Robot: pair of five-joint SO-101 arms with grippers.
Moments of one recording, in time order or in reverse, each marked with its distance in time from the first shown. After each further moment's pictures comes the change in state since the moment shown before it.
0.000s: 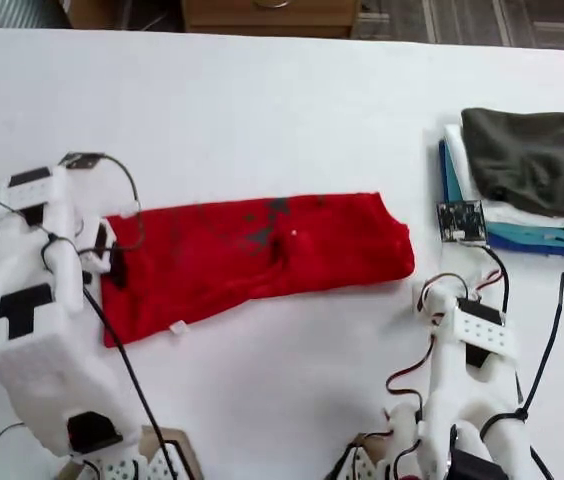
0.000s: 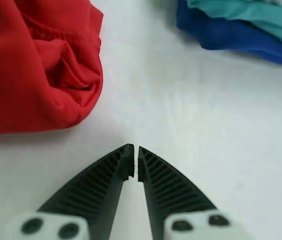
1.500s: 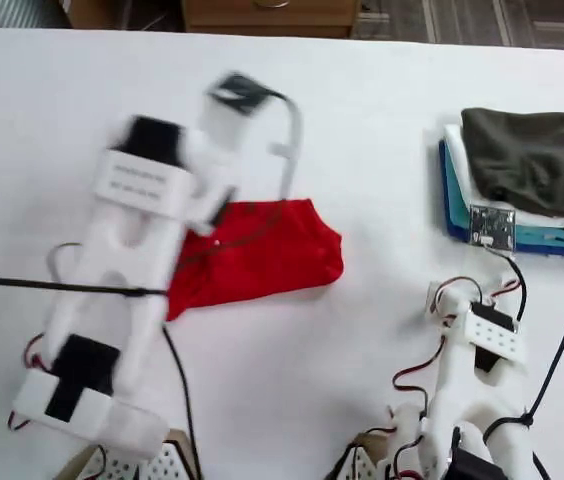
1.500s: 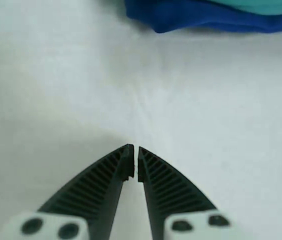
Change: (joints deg) left arm 39.2 -24.6 -19.5 20.0 4.0; right arm 4.7 0.0 0.0 -0.2 -6.7
